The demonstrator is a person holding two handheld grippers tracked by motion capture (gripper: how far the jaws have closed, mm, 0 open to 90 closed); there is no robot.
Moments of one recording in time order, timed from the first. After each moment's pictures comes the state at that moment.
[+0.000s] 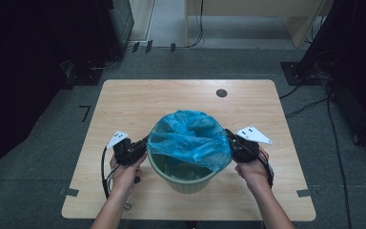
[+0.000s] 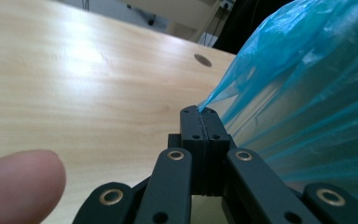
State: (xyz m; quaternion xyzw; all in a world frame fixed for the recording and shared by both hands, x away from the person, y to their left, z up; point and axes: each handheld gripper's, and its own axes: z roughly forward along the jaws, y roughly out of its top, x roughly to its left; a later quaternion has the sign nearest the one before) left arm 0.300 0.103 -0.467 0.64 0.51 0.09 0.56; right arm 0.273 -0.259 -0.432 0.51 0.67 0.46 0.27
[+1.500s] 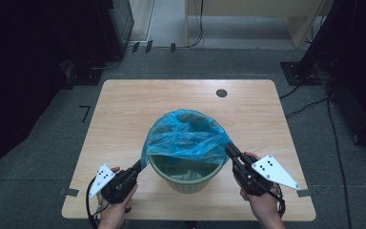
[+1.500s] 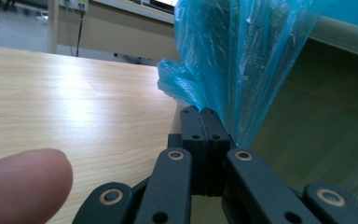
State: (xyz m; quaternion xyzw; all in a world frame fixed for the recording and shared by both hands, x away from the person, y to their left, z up) left arm 0.198 0.125 -0.460 0.63 0.42 0.17 0.62; right arm 0.173 -0.254 -0.387 0.42 0.62 0.58 0.32
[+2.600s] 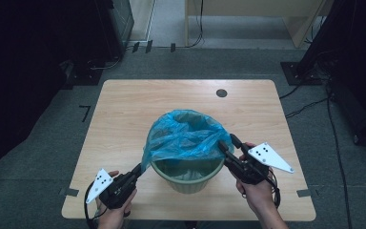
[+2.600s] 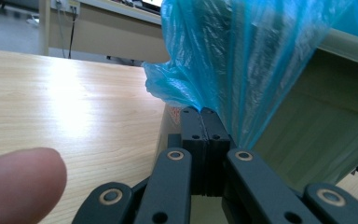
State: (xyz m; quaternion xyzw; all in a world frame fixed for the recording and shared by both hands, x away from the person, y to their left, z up) left arm 0.187 0.130 -0.461 0.63 0.41 0.17 0.63; right arm 0.199 -0.248 -0.384 0.47 0.61 0.57 0.28
